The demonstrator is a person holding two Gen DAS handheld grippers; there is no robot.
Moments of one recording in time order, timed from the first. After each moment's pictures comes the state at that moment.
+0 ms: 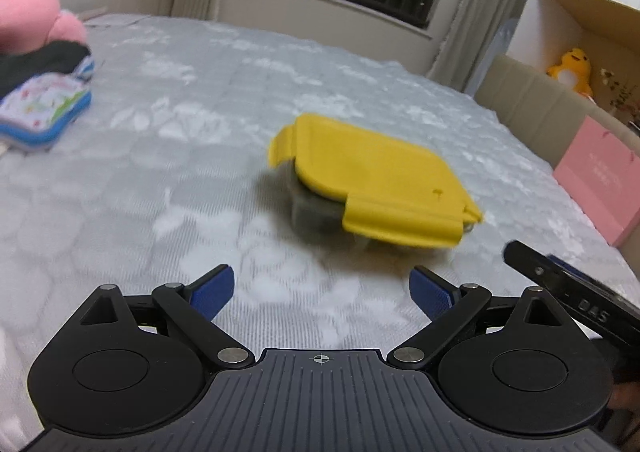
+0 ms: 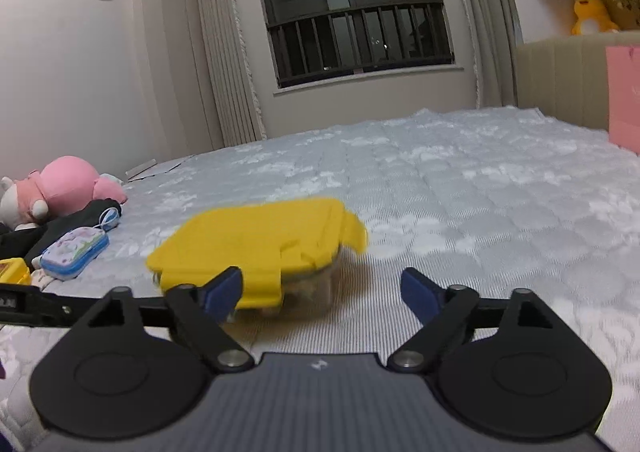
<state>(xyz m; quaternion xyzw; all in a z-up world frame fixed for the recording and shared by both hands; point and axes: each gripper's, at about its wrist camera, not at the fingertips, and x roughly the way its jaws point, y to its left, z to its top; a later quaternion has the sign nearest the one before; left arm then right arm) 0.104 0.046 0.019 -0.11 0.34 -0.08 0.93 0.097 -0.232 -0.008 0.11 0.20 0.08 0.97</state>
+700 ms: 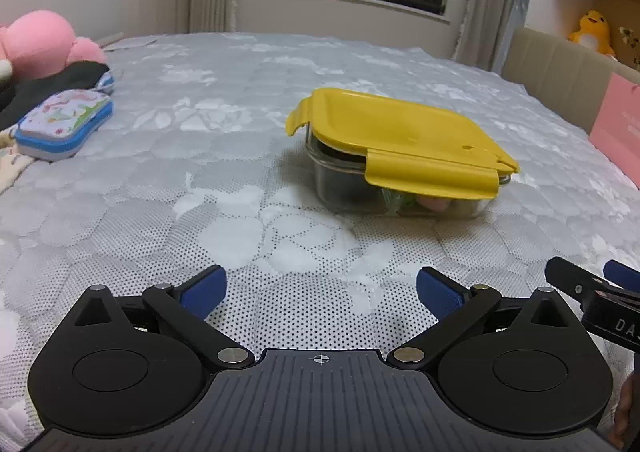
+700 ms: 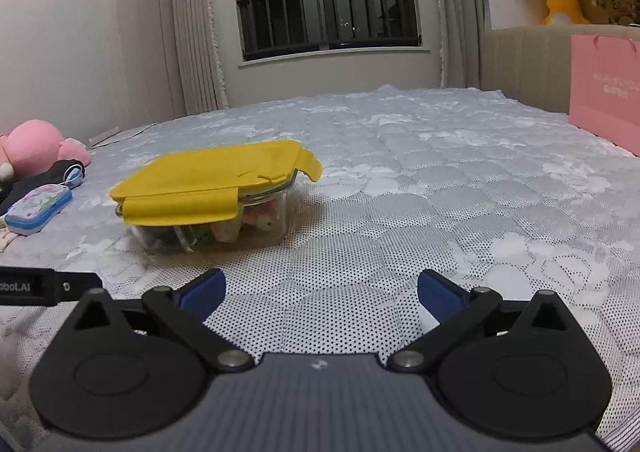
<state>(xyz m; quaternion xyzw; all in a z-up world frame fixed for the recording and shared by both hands) 0.093 0.025 -0.007 -0.04 0.33 -0.03 0.94 0.073 -0.229 -0.039 0.08 0.24 0.02 0.97</state>
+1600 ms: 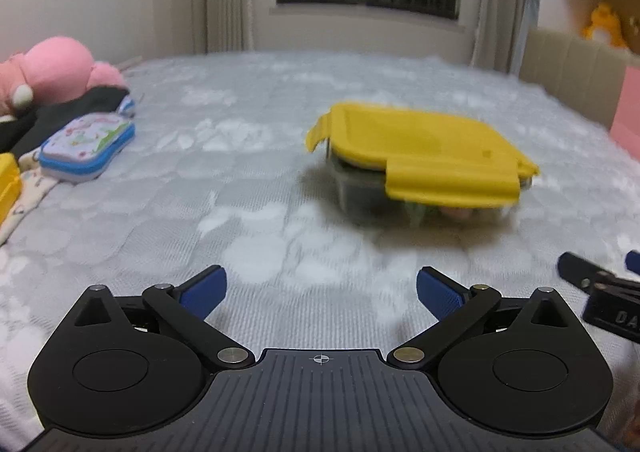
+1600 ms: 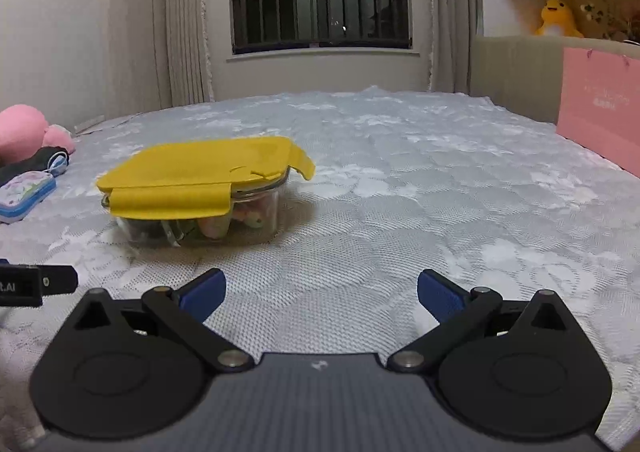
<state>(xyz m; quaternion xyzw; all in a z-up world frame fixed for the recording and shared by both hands) 0.095 0.021 -0.010 -0.01 0.29 0.00 0.96 0.085 -0.222 -0.042 0.05 0.23 0.00 0.97</state>
